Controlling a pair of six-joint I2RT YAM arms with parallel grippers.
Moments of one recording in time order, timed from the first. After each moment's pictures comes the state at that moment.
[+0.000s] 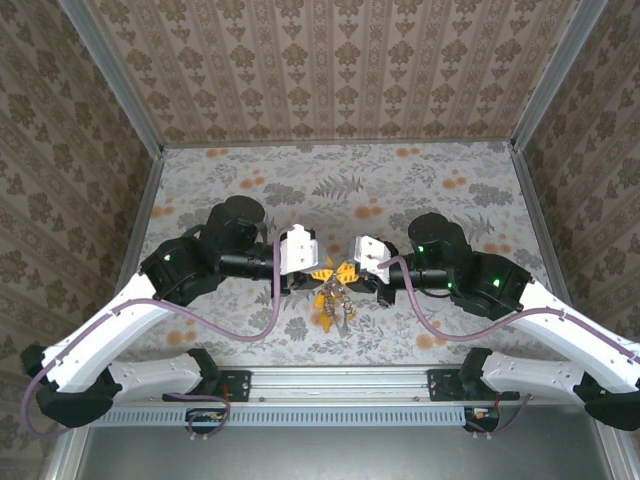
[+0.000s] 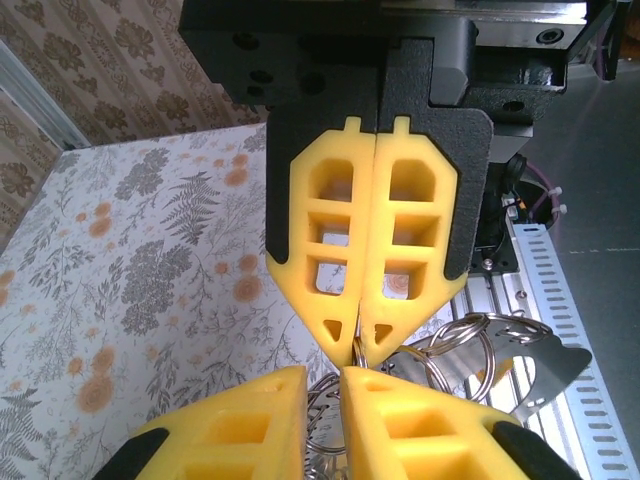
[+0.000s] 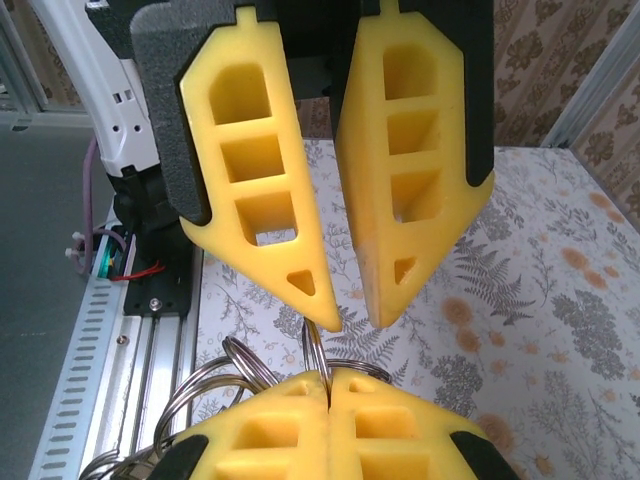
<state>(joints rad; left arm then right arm) -0.98 1.05 1.33 -0.80 0.48 0.46 0.92 0.98 1.16 -0.59 -0.34 -0.35</state>
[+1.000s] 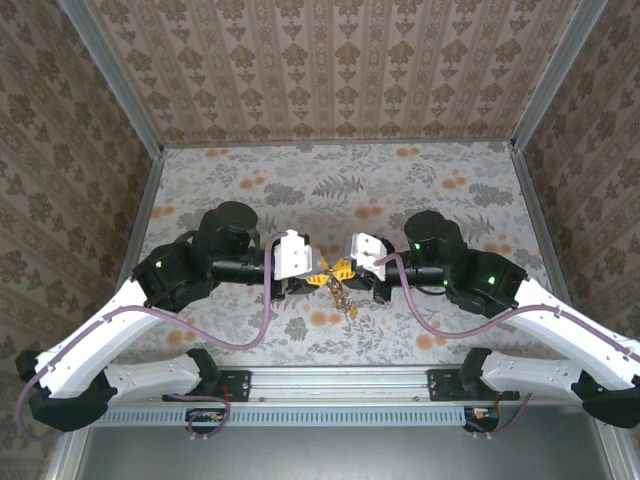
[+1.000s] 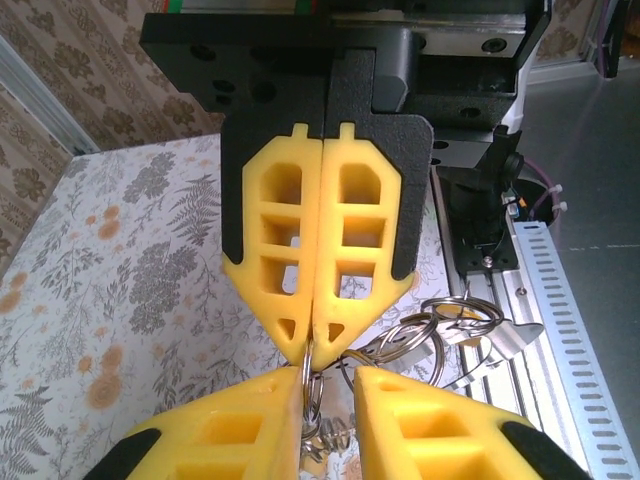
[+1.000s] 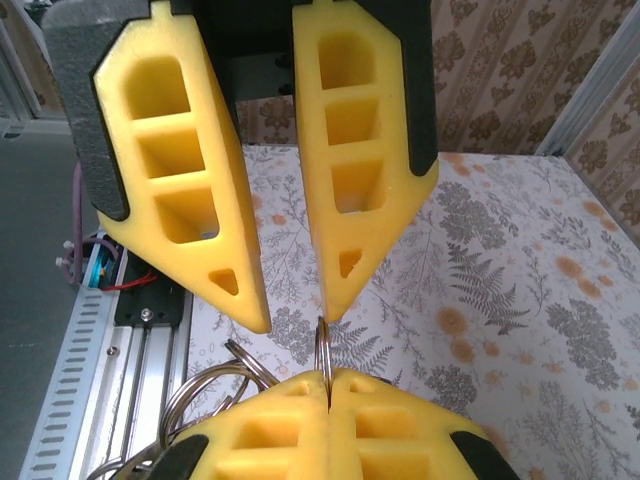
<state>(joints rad) -1.00 1.01 1.32 -0.80 0.46 0.46 0.92 1.01 1.17 -0.56 -0.34 -0.35</state>
